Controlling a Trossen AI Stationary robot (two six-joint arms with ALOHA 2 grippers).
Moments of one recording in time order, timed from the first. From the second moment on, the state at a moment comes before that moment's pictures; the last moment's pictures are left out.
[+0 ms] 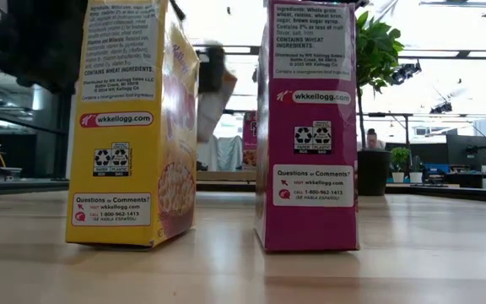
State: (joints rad) left arm -0.31 1.89 0.64 1.41 -1.28 0.28; right arm 0.21 1.56 1.18 -0.38 0.95 0.23
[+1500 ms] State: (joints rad) left arm -0.16 2.09 0.71 1.46 -1.19 0.01; right arm 0.21 1.56 1.18 -0.38 0.93 0.25
